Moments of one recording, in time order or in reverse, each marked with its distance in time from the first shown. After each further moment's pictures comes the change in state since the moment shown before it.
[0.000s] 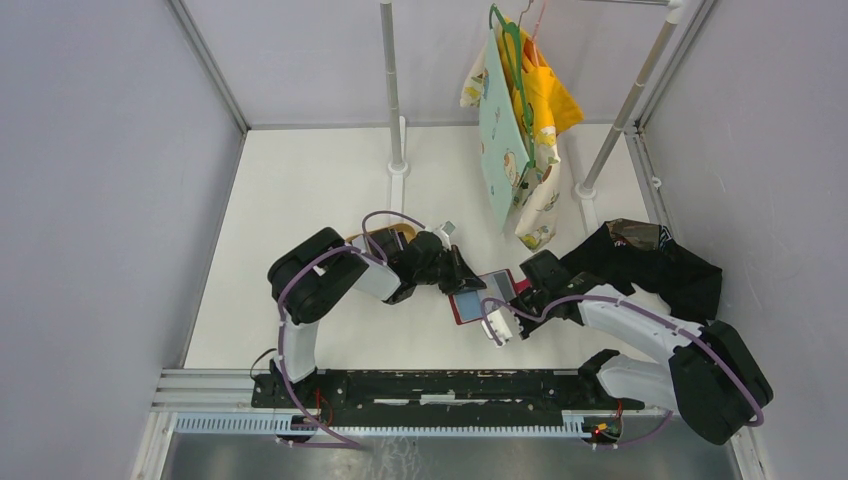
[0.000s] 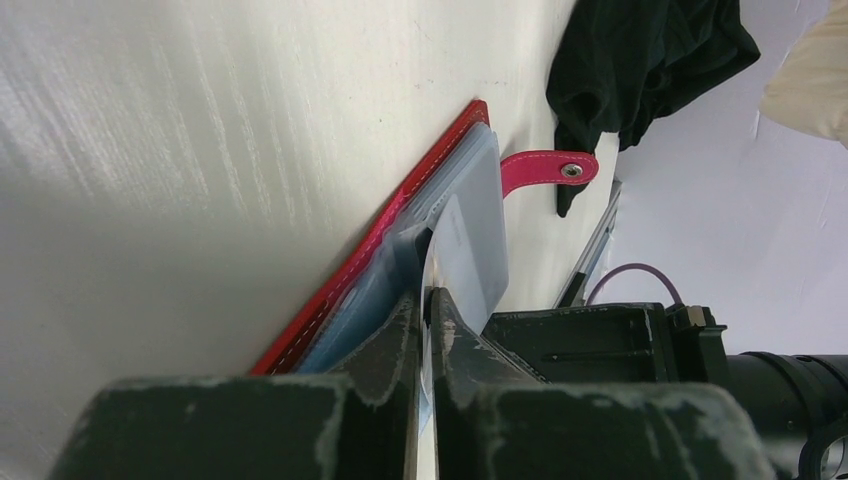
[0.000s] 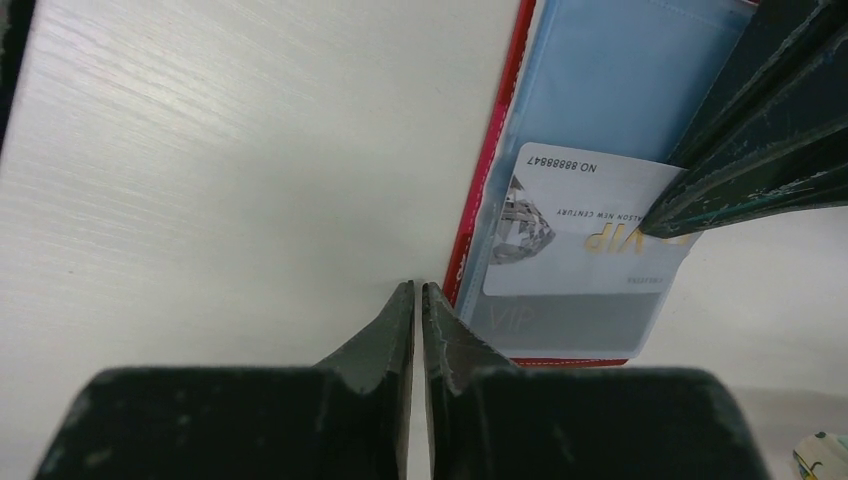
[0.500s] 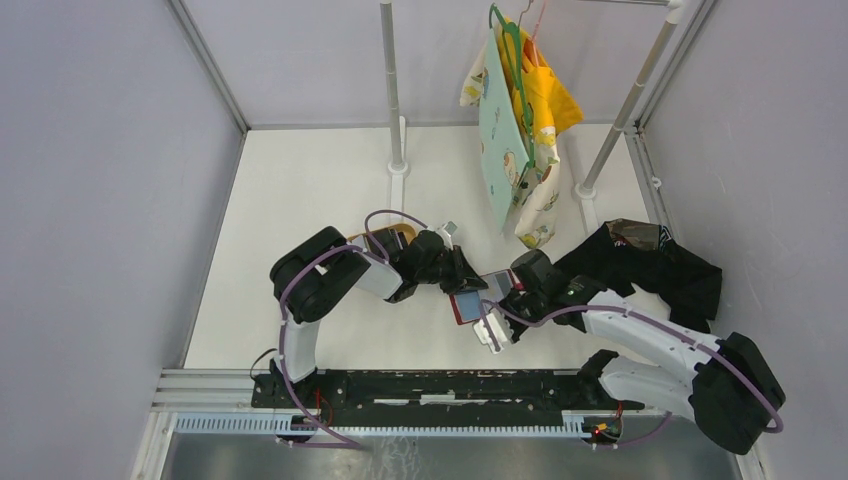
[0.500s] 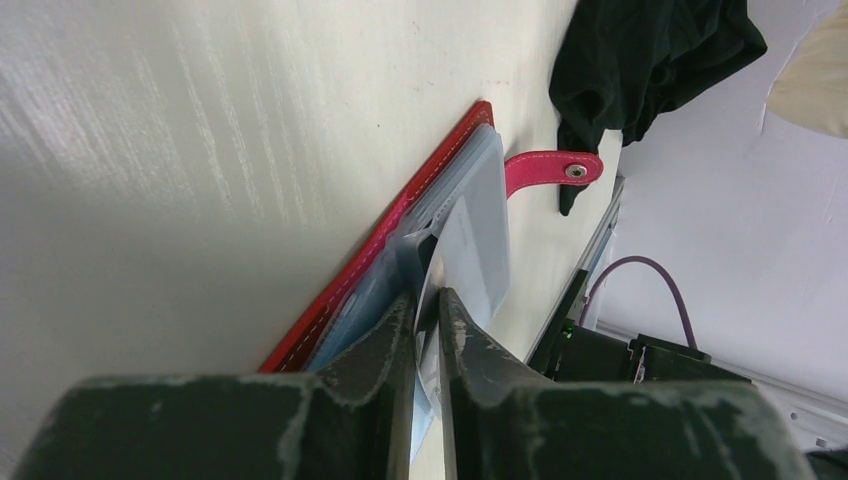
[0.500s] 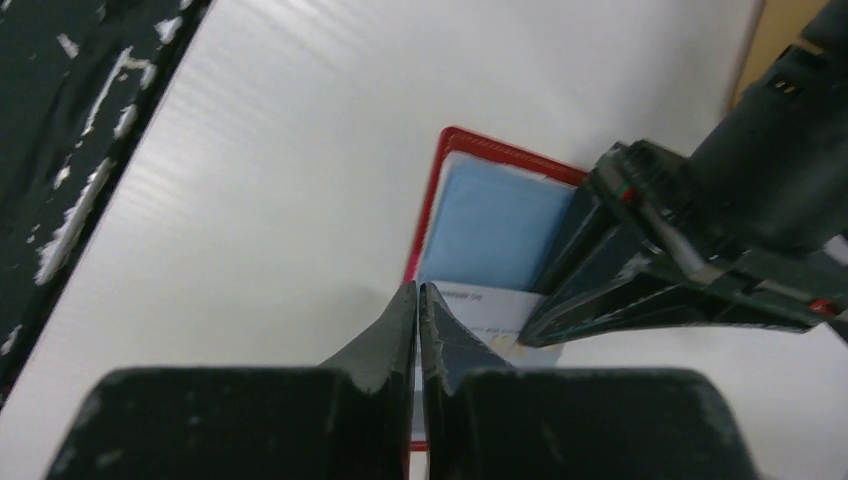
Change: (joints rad) left arm 0.000 0.015 0.021 -0.017 0.010 0.008; right arm 0.108 -0.099 0.038 -0.013 -0.152 0.069
